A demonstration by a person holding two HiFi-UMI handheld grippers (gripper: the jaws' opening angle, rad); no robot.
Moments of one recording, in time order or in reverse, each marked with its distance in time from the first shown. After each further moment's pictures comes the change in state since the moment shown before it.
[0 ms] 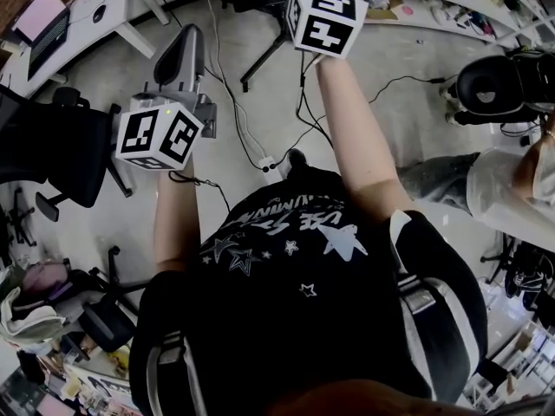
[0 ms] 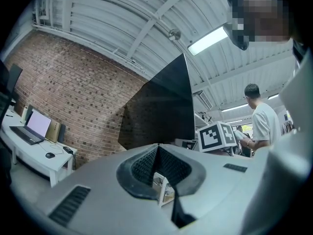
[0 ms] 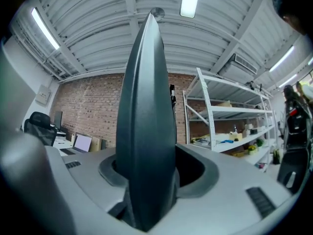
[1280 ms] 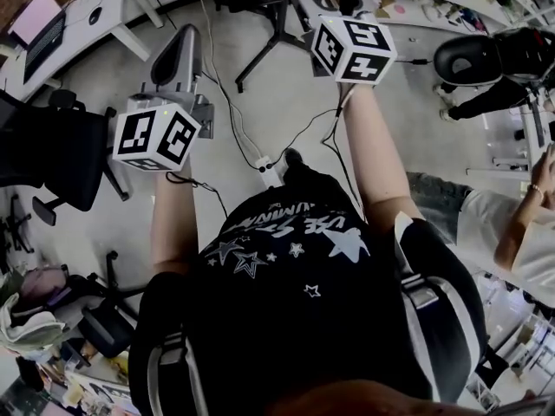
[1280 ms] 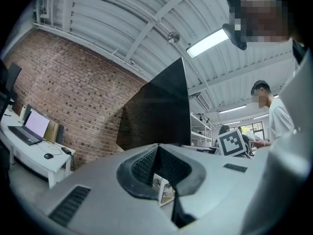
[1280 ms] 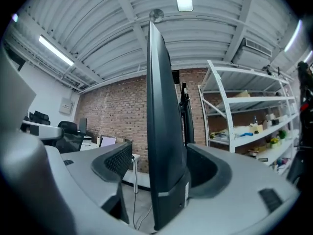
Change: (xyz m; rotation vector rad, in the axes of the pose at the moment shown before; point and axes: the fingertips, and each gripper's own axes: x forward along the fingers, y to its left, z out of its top) left arm -0.015 -0.003 0.007 -0.008 -0.015 -0.024; right arm -0.055 0.013 -0.016 0.048 0.027 0.258
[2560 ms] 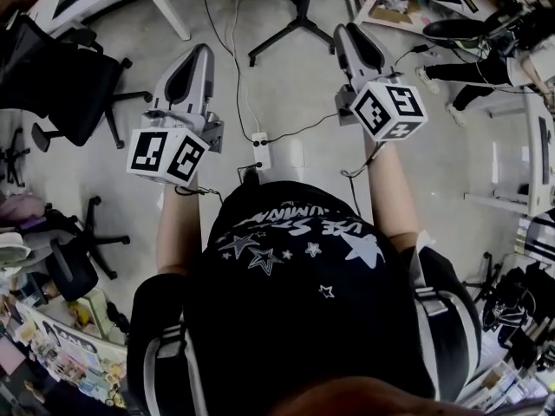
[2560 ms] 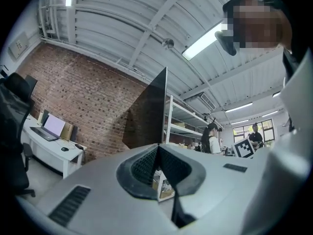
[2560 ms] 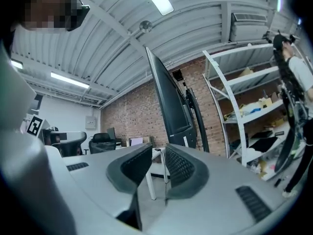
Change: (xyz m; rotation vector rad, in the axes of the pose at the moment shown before) left arm -0.127 -0.119 -0.023 0.011 -0.016 0.129; right arm -0.192 -0.002 -0.056 0.171 0.048 0.274
